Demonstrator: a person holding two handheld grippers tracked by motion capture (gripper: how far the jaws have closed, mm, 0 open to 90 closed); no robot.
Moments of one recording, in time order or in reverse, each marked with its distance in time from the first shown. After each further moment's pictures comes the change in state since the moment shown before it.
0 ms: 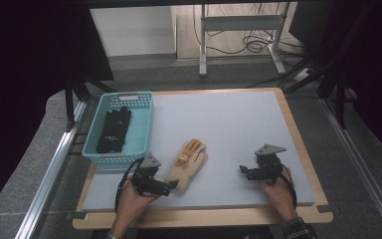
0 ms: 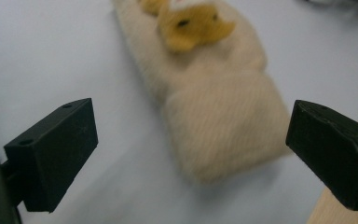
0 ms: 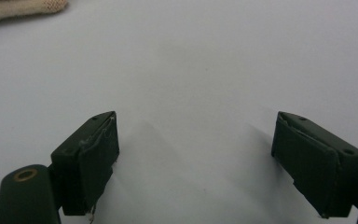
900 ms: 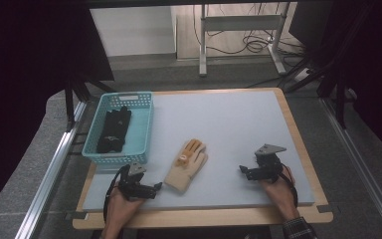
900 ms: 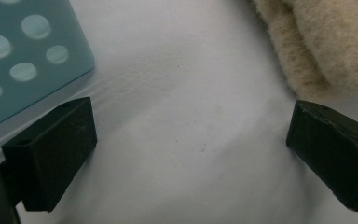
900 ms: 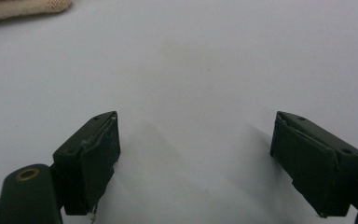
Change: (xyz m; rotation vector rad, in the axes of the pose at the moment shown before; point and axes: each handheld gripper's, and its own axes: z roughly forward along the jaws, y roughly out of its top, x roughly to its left) left arm 0.036 -0.054 -0.004 0.027 0.160 -0.037; right arm 0.000 0.001 0.000 0.001 0.011 -0.007
